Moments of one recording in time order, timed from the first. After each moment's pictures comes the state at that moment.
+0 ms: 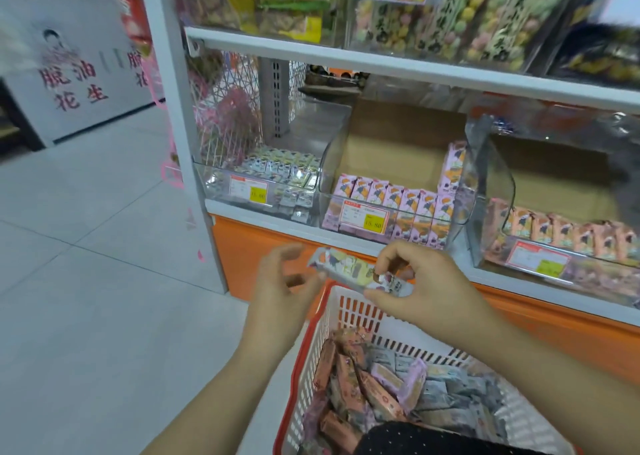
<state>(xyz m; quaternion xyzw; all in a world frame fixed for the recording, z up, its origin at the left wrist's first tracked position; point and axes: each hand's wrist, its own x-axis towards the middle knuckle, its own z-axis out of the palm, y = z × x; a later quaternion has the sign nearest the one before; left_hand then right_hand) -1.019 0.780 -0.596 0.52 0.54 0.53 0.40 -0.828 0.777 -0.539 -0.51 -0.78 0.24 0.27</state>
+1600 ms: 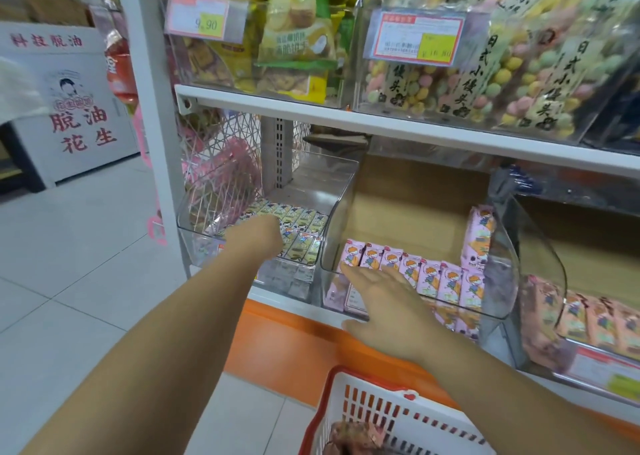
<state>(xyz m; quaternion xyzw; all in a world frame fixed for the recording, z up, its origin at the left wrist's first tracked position) -1.064 1.029 -0.550 0.67 0.73 0.03 0.11 -0.855 0.921 -0.562 -0.53 -0.85 0.05 0.05</state>
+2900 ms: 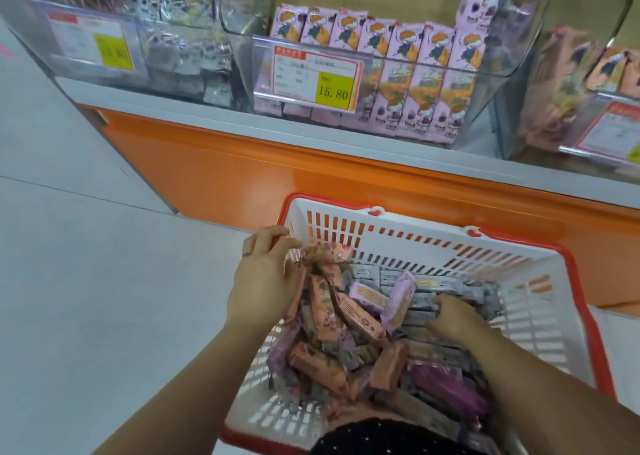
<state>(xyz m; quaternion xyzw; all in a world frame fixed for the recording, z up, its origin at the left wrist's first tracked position) -0.976 0.828 -0.789 0.71 0.64 0.23 0.19 -0.678 0.797 -0.849 -0.75 -0.51 0.35 -0.22</state>
